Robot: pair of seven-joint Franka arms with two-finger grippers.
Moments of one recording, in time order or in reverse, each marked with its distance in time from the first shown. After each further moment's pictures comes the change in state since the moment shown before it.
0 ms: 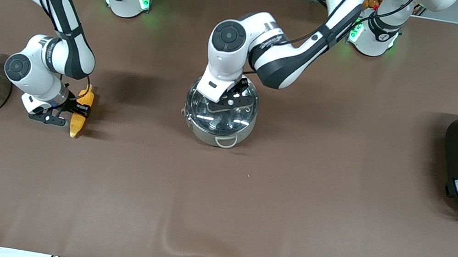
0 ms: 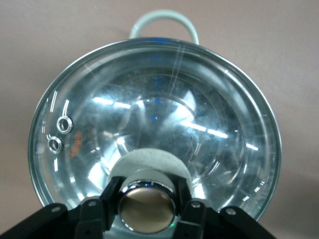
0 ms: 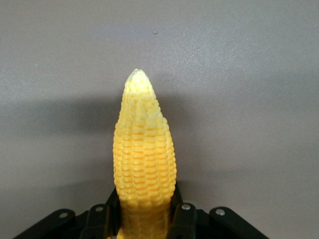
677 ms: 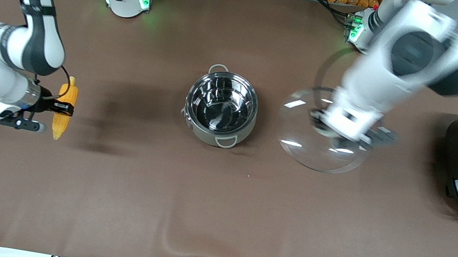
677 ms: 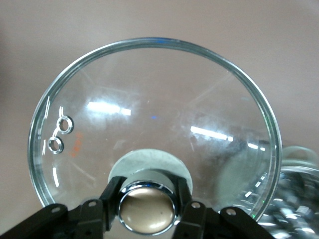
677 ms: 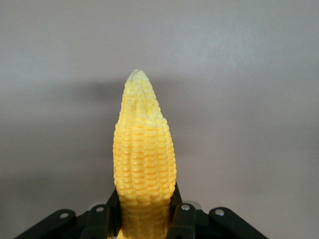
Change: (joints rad) left arm 0.503 -0.343 0.008 -0.140 0.012 -0.289 0.555; right arm 0.024 -0.119 0.004 0.365 0.006 -0.573 0.018
